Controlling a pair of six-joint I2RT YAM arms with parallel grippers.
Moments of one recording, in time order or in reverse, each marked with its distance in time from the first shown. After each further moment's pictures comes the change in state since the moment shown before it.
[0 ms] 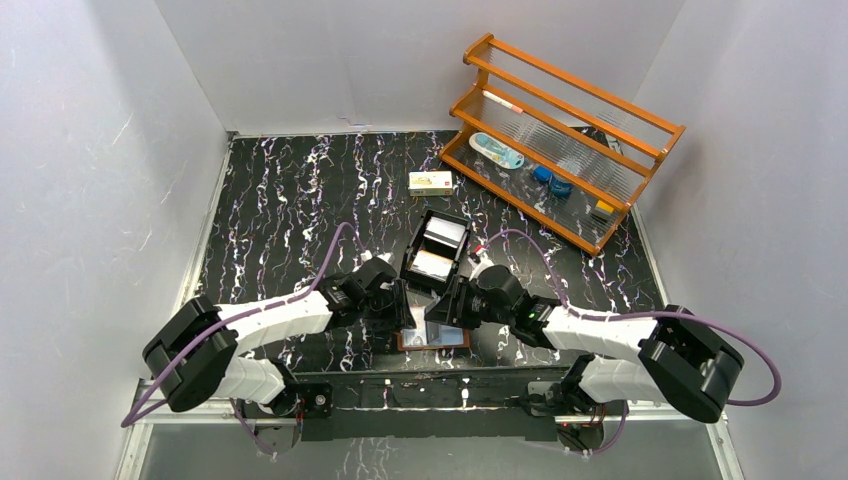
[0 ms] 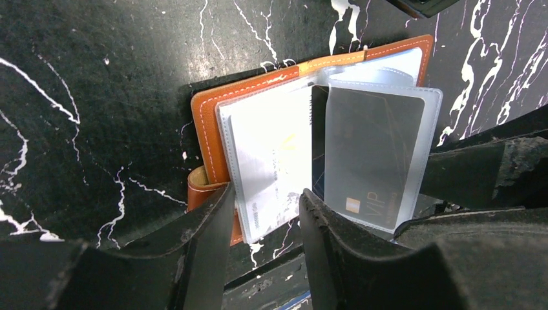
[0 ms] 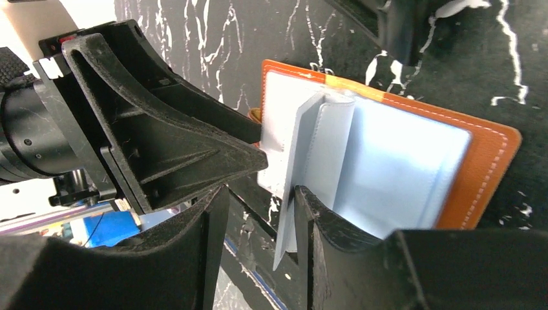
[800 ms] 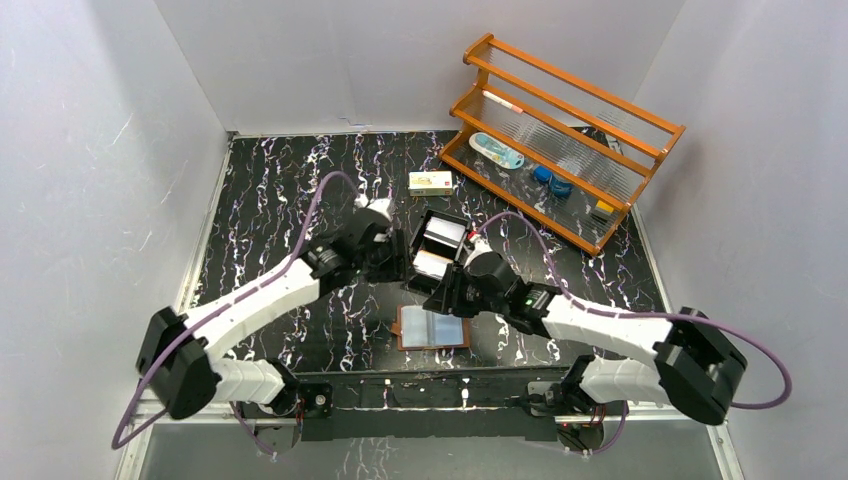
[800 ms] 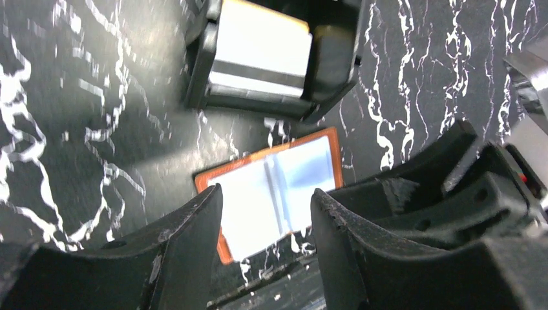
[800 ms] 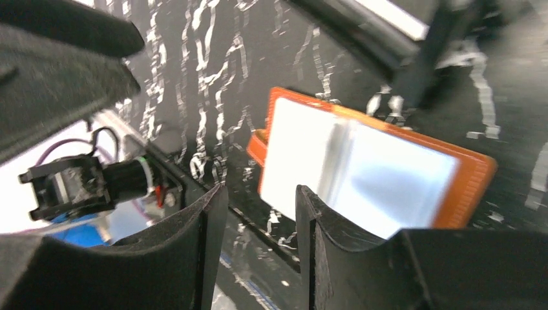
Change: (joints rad) left arm 0.095 -0.097 0.316 -0.264 -0.135 0.178; right arm 0.014 0.018 0.157 -0.158 0.047 -0.079
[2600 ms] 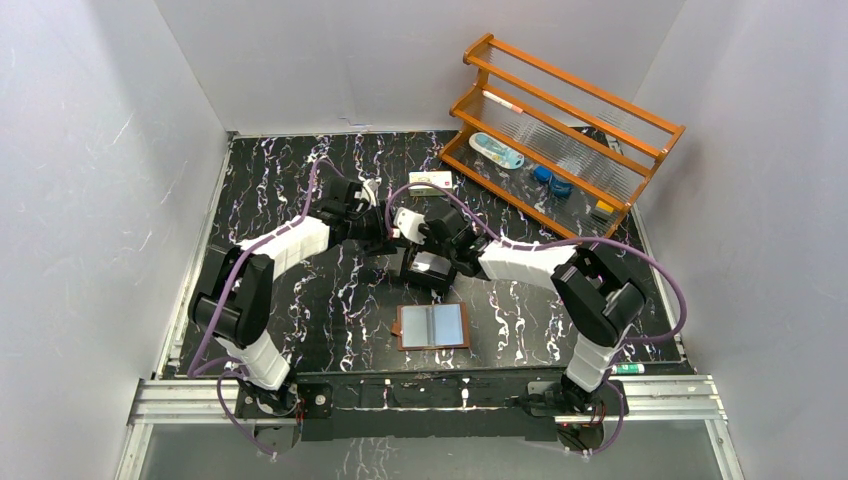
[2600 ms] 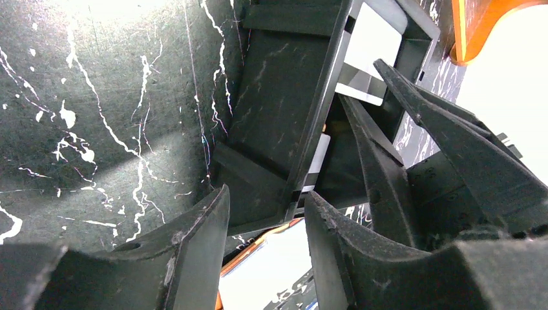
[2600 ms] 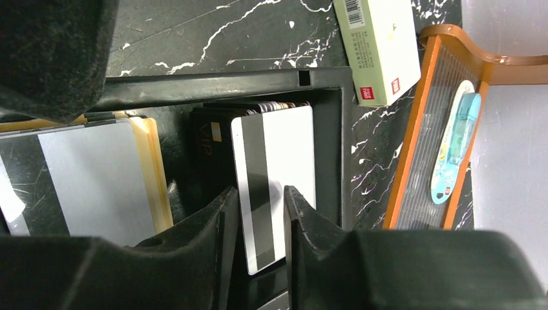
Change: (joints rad) left arm 0.385 0.454 0.123 0.273 0.510 0.058; right arm -0.114 0.536 0.483 -0.047 0.378 -1.624
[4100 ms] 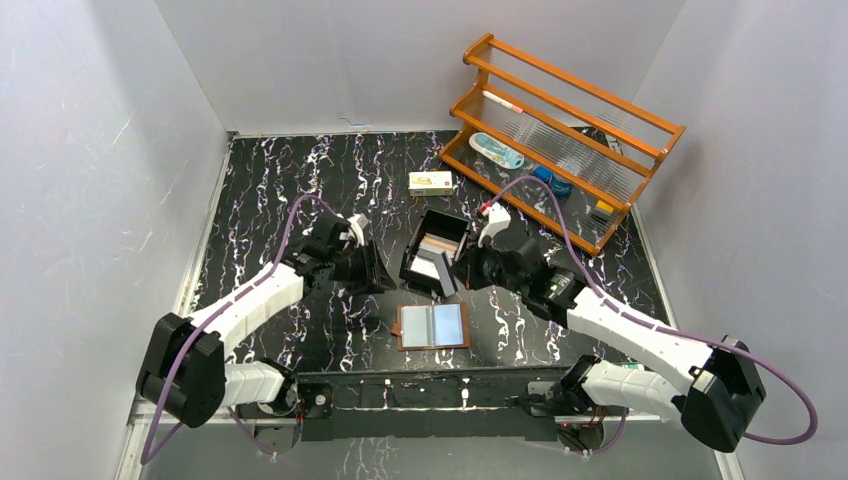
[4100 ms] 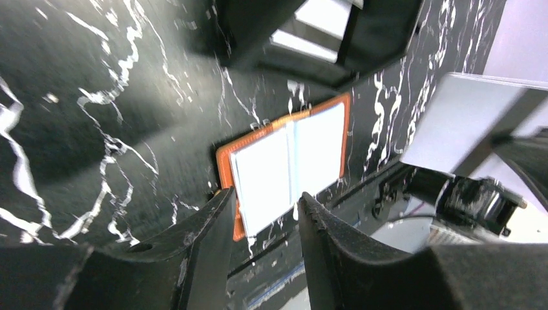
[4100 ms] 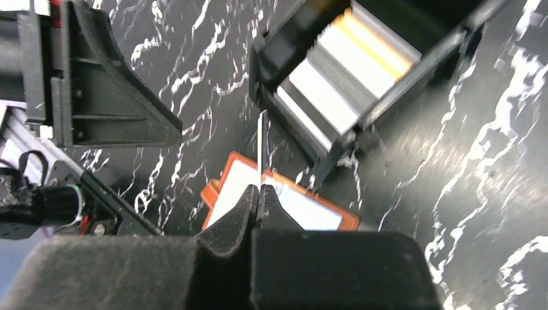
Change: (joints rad) left arm -0.076 -0.420 -0.282 -0.157 -0.069 0.015; right arm 0.001 -0.699 -0.296 -0.180 -0.229 1.144
